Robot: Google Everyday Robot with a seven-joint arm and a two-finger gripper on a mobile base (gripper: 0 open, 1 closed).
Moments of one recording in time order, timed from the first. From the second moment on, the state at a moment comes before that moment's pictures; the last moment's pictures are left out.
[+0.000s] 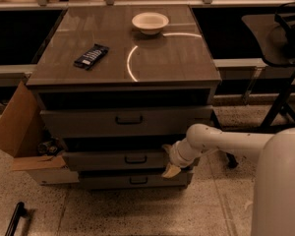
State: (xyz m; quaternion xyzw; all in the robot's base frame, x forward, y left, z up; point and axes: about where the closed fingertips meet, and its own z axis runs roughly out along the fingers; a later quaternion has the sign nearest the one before) arm 0.583 -0.086 0.426 -0.70 0.67 0.13 0.22
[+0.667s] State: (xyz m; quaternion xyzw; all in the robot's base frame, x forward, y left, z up) arm 0.506 -0.075 0.458 -0.71 0.63 0.16 0.26
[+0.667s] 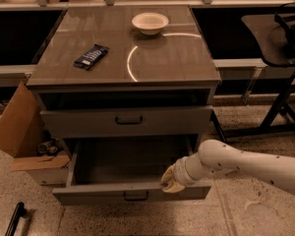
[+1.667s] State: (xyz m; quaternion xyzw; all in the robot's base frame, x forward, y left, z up) arm 0.415 -0.062 0.469 -0.70 0.61 0.24 0.27
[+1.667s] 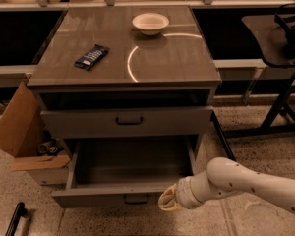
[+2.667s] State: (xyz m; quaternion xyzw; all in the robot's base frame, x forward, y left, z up) arm 0.439 -0.121 0.531 -0.69 0.60 0.25 0.30
